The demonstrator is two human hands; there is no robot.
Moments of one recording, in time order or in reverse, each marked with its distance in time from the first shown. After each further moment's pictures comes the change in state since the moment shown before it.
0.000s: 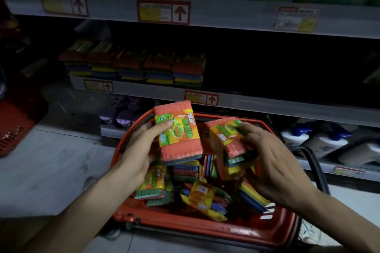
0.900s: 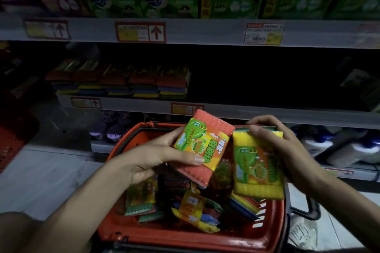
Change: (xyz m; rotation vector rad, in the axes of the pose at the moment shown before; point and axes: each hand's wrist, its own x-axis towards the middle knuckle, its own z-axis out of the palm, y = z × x) left_hand -0.006 0.039 0.047 0.426 -0.584 -0.130; right_hand 0.018 0.005 -0.064 1.150 0.127 0.710
